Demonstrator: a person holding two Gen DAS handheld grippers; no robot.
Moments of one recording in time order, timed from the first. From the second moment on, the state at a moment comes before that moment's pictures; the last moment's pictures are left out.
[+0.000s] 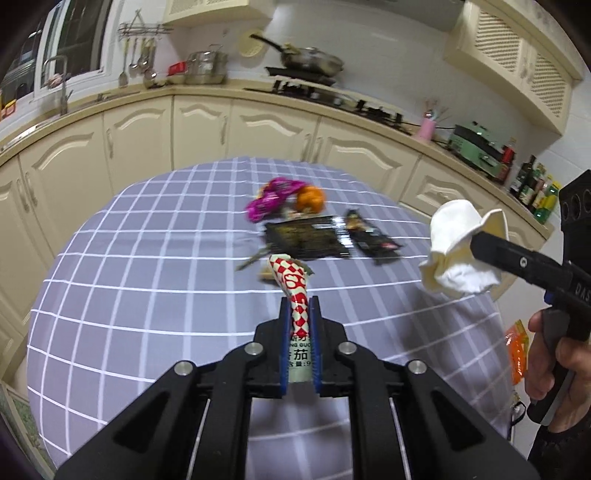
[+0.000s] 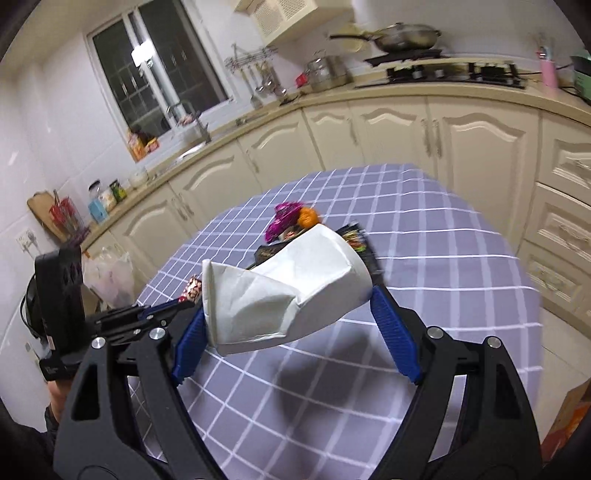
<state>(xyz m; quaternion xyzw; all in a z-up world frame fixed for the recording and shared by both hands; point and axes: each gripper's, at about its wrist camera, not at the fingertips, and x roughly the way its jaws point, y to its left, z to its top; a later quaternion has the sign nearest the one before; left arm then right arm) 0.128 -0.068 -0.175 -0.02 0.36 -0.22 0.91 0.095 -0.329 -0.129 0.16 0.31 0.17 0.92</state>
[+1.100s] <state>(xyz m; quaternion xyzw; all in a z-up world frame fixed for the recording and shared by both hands) -0.022 -0.446 -0.261 0.13 0.44 -0.50 0.73 -0.147 -0.646 -0.315 0.41 0.37 -0.20 0.81</state>
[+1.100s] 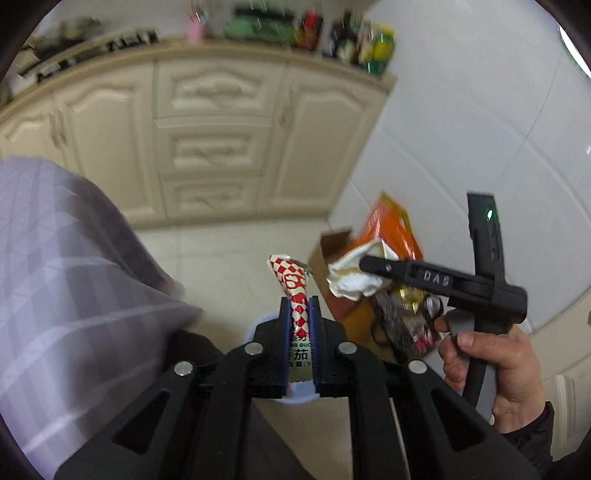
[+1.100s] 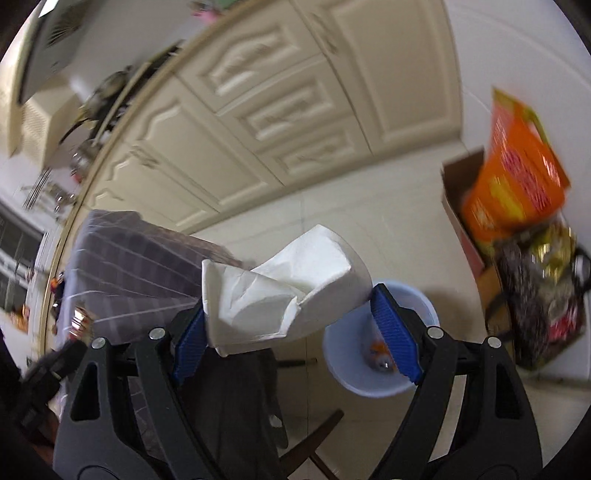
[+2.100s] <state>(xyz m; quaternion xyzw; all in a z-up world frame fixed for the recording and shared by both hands) 0.002 -0.517 -0.392 0.16 0.55 -0.47 0.68 -0.162 -0.668 -0.416 0.51 0.41 -0.25 0.71</state>
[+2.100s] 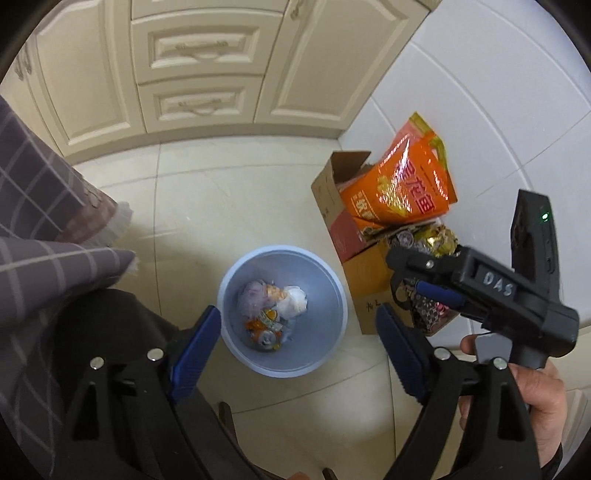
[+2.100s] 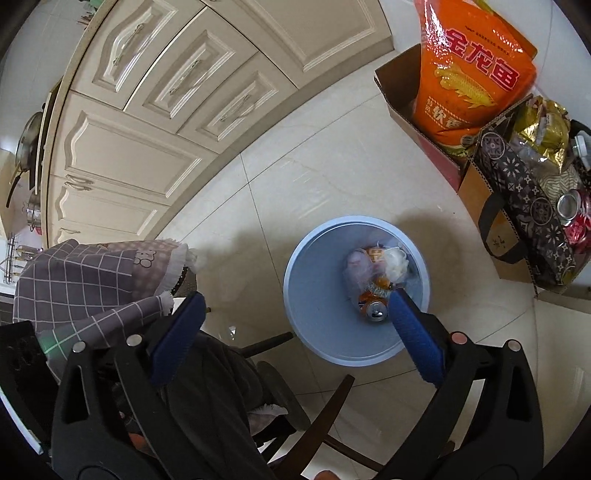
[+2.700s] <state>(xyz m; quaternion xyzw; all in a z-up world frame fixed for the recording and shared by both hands) -0.015 -0.476 -0.280 0.14 0.43 -0.49 0.75 -0.136 -0.647 -0.347 0.46 0.39 -0.23 0.77</state>
